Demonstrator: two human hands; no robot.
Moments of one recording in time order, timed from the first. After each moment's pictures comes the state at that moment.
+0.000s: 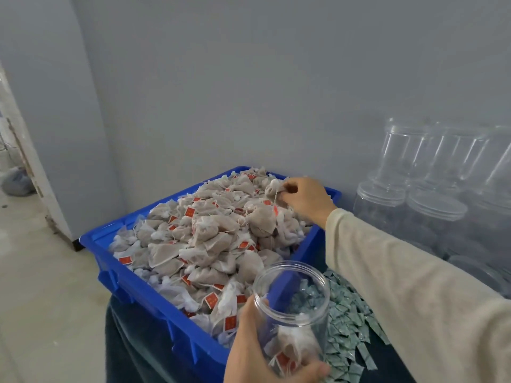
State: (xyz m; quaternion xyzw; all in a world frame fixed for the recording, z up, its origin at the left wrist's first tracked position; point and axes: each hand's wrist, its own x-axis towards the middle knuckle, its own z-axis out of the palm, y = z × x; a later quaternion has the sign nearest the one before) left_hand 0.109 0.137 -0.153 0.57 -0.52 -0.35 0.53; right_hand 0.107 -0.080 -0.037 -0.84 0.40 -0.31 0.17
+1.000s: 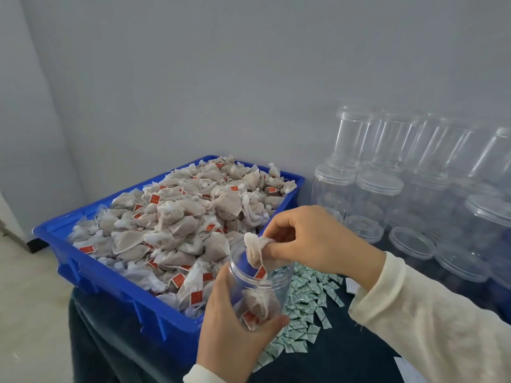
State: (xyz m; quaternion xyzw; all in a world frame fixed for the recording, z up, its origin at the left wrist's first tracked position) left_hand 0.135 0.157 -0.153 0.58 -0.50 -0.23 0.60; right_hand 0.014 0.063 -0.021 -0.89 0.33 -0.20 0.22
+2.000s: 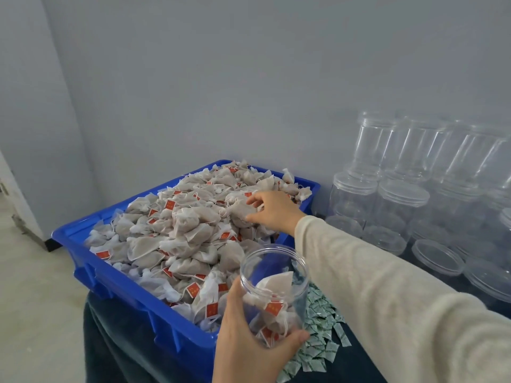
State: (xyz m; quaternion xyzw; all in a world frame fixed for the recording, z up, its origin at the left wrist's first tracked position) left_hand 0.137 0.162 -0.143 0.61 -0.45 -0.30 0.58; right_hand 0.112 -0.051 -0.056 -0.89 0.38 -0.17 0.16
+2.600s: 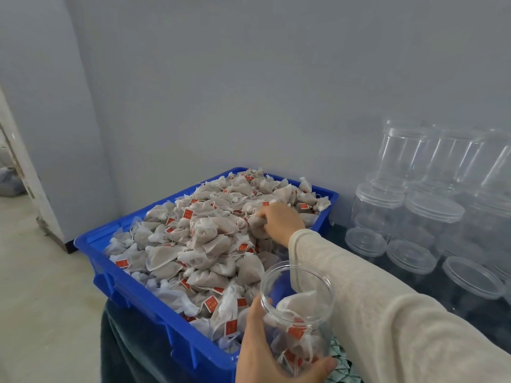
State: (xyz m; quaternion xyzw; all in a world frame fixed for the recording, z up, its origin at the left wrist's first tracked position) left_hand 0.158 0.178 -0.100 0.55 -0.49 -0.40 0.54; right_hand 0.152 -0.084 -0.092 -0.89 0.42 -0.16 0.00
